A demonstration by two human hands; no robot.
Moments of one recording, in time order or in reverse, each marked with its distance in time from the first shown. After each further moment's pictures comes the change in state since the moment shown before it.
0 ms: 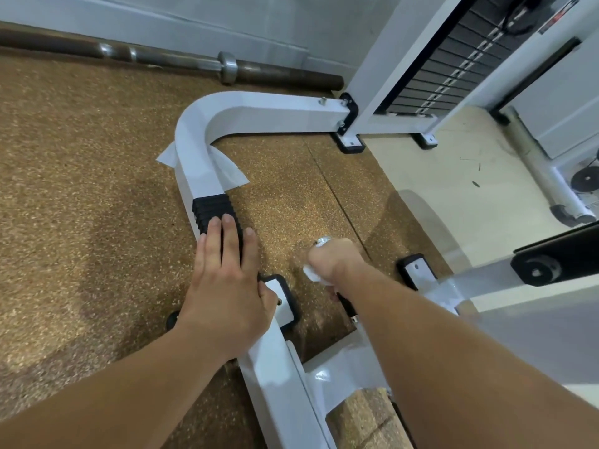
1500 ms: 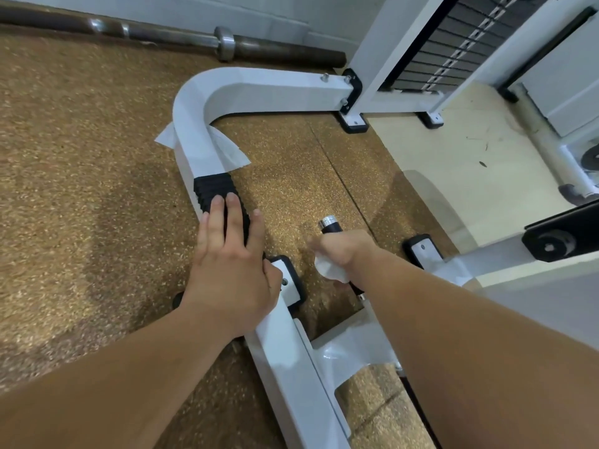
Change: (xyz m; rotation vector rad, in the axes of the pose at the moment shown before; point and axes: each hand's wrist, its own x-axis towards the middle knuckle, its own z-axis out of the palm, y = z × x) left_hand 0.000 -0.002 0.002 0.003 0.049 0.030; right_hand -0.029 -0.002 -0.006 0.161 -0.112 0.094
